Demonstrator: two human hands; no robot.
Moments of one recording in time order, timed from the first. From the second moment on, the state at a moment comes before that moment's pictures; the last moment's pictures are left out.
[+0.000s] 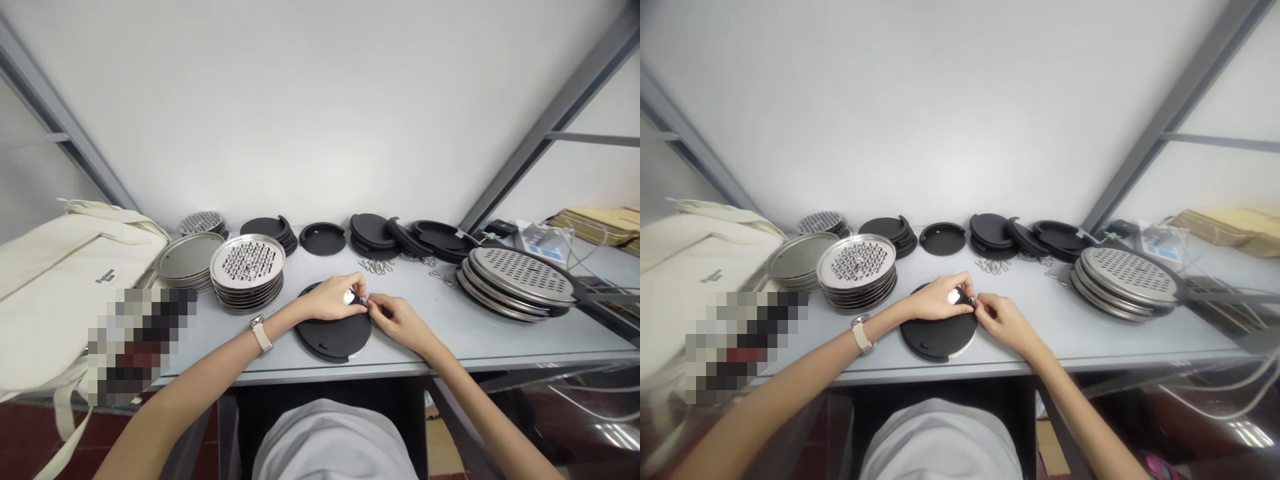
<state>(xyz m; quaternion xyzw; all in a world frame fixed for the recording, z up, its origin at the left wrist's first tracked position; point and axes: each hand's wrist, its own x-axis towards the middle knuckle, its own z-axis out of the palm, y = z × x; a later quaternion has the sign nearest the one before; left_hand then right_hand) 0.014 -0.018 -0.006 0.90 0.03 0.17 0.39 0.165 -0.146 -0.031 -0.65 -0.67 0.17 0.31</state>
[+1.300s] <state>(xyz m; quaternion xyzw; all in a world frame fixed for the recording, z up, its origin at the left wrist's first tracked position) 0.013 -0.024 -0.003 0.92 0.05 0.16 0.35 0.166 -0.147 -0.032 -0.67 -0.66 0.16 0.31</state>
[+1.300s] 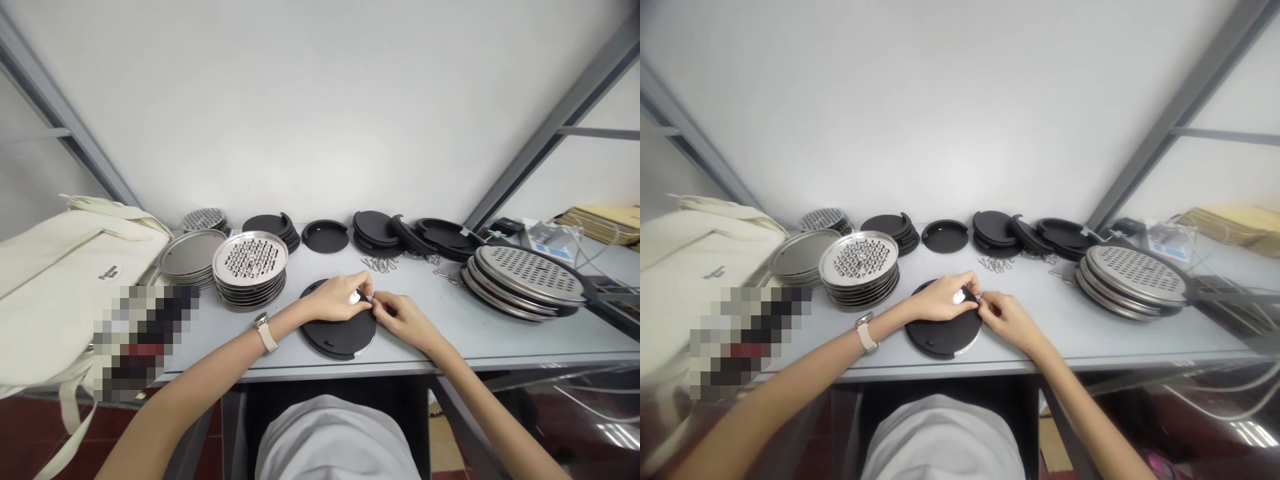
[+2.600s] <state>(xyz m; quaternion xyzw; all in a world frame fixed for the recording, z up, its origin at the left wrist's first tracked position) 0.013 -0.020 -0.007 0.90 0.03 0.18 0.40 0.165 -0.147 -0.031 -0.66 -0.65 0.19 0.33</state>
